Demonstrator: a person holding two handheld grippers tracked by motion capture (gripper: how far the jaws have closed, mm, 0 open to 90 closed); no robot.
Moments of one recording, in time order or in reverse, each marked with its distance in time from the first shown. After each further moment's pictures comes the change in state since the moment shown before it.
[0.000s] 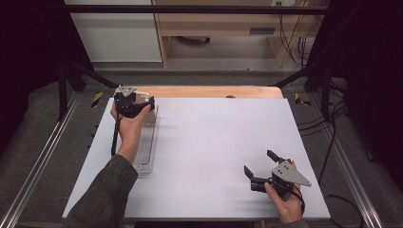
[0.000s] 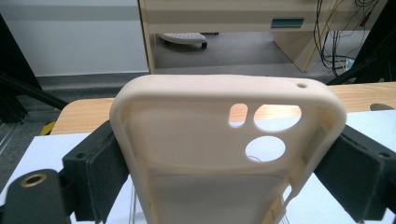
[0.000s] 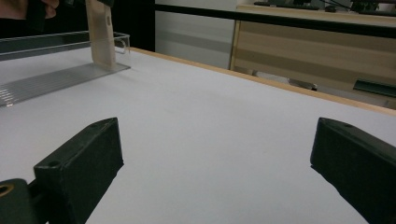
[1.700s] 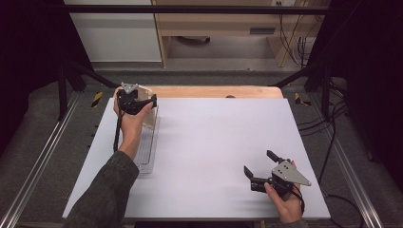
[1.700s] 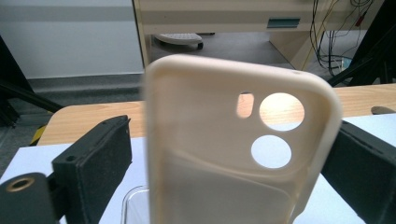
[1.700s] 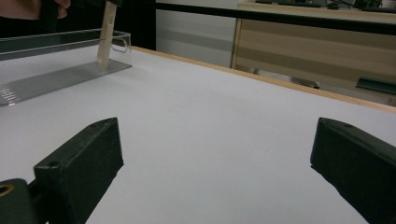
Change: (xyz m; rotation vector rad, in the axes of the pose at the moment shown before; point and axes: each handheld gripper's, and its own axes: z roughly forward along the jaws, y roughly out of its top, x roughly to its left) left arm 0.001 0.004 0.015 -0.001 -0.027 0.000; right arm 0.000 -0.001 0.000 0.007 0.007 0.004
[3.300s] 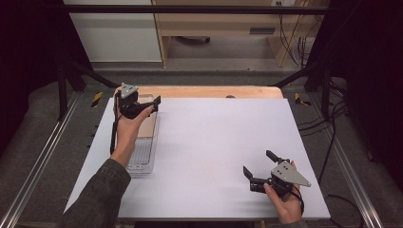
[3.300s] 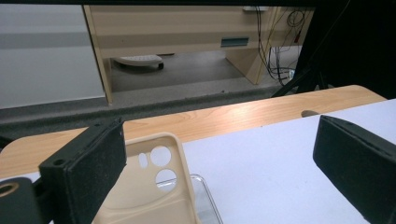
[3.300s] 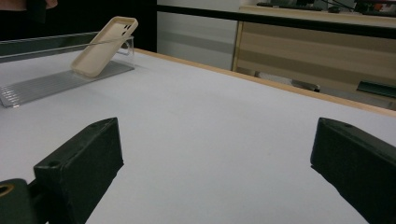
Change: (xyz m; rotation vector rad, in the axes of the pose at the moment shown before) left arm -0.012 0.007 -0.036 -0.085 -0.176 0.051; right arm 0.003 0.003 -0.001 -0.008 0.004 -0.006
